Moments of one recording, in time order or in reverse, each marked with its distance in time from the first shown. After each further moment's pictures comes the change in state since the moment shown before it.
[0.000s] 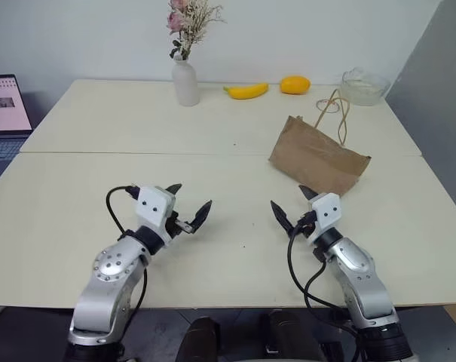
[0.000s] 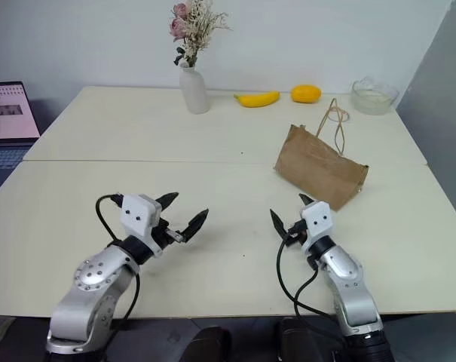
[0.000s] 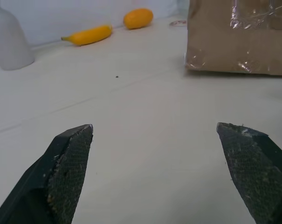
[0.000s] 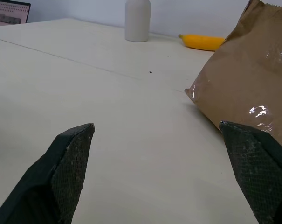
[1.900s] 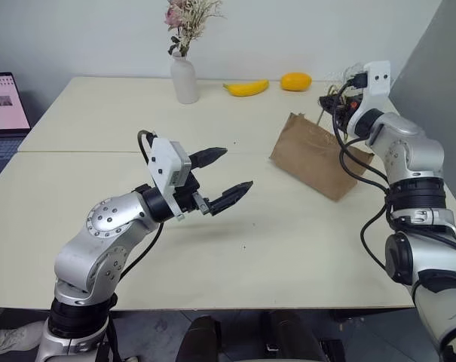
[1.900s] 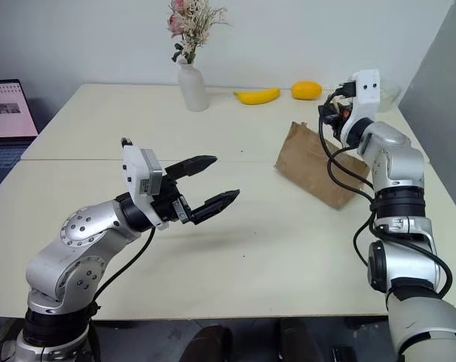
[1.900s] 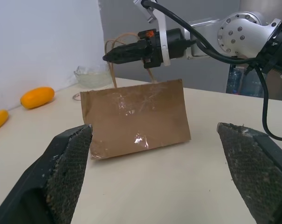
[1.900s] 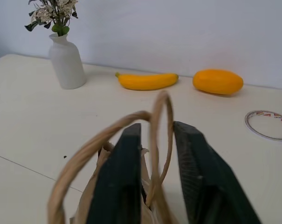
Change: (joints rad) left arm -0.280 0.103 -0.052 -0.077 -0.305 0.155 -0.166; right arm -0.965 -0.257 -0.242 0.722 0.180 0.426 0.121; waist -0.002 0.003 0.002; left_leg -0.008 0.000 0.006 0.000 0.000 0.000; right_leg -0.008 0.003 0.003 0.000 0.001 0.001
